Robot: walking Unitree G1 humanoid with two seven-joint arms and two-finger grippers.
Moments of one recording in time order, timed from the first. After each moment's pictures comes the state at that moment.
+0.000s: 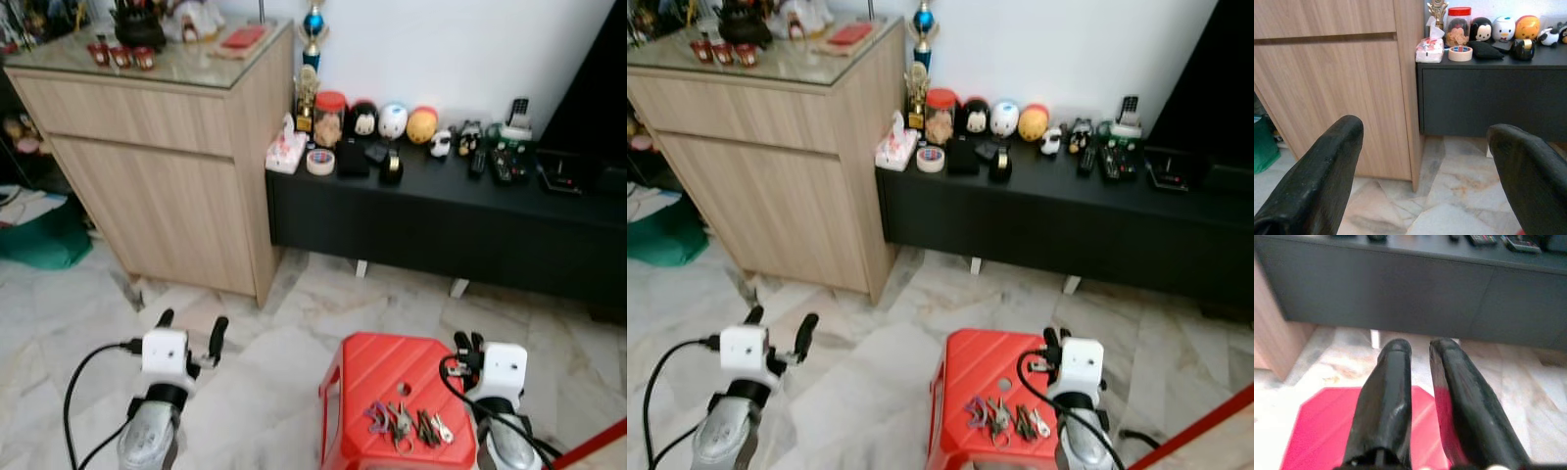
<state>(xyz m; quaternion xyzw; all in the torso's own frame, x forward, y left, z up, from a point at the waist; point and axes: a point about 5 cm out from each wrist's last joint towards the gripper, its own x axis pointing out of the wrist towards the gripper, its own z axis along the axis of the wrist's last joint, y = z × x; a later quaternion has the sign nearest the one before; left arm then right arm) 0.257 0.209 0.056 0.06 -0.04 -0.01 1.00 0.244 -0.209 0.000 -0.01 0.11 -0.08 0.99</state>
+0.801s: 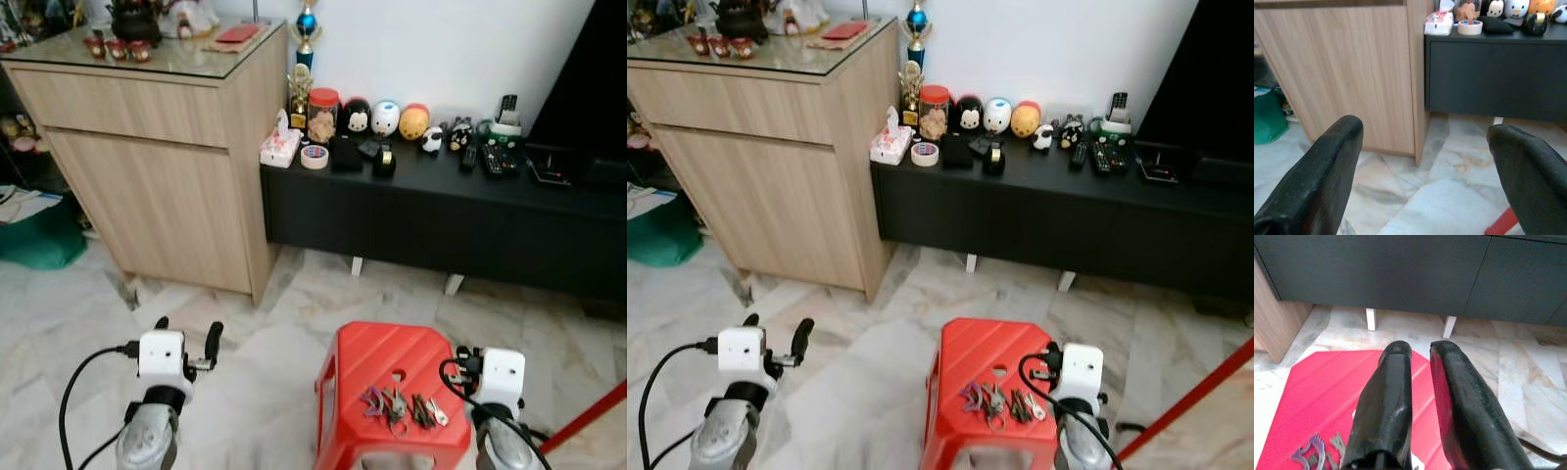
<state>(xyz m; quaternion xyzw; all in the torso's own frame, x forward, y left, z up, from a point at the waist) 0.245 0.214 0.047 0.05 0.00 0.02 1.00 0.240 -0.209 -0.006 0.00 0.14 -0.08 0.99</state>
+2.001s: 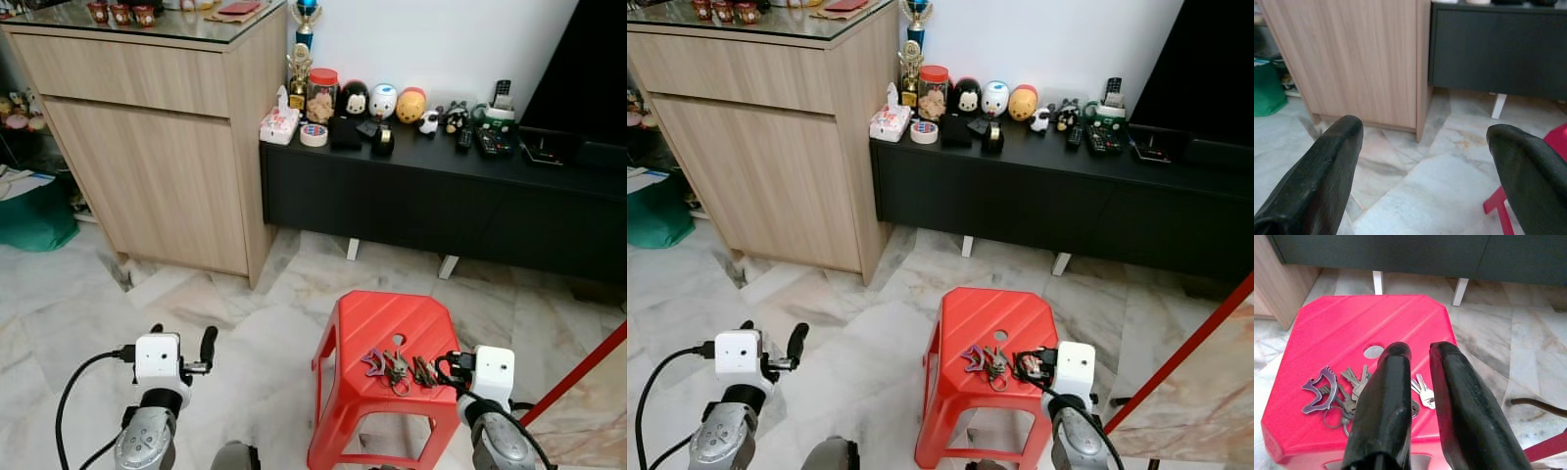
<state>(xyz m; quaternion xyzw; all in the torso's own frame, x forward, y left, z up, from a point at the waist) 0.244 0.219 0.042 0.05 0.03 0.04 1.00 0.249 -0.204 -0.013 0.03 0.19 -0.05 0.98</state>
